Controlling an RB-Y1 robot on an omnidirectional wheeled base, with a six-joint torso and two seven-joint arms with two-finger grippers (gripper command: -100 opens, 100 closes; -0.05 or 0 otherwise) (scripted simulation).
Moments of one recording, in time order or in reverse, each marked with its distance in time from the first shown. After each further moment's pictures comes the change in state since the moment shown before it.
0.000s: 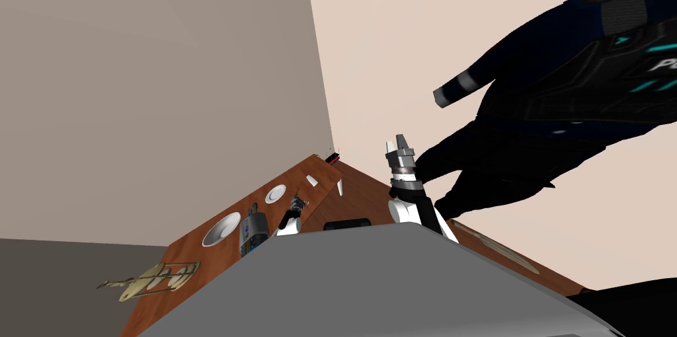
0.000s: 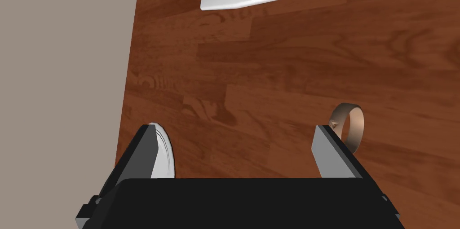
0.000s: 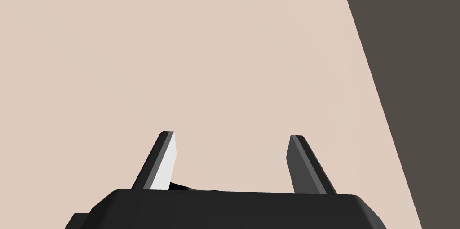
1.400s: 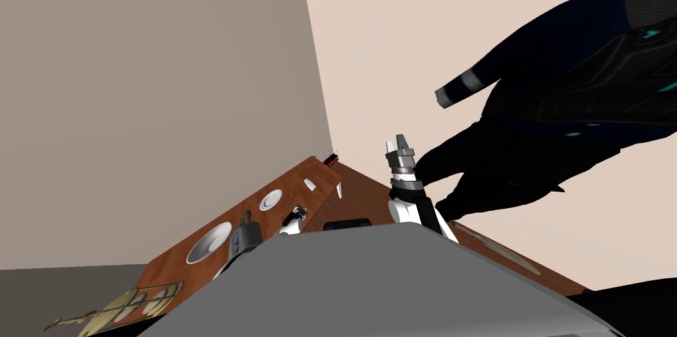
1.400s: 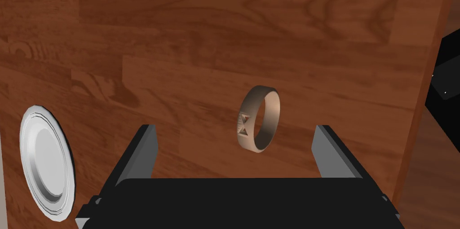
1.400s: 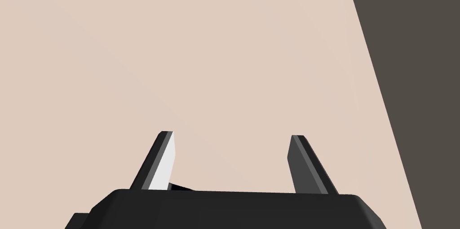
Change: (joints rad) left arm -0.176 0.010 -0.008 0.388 0.023 0.129 0.085; right arm 0.000 0.000 0.000 0.000 0.000 0.000 0.000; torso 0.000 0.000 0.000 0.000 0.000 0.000
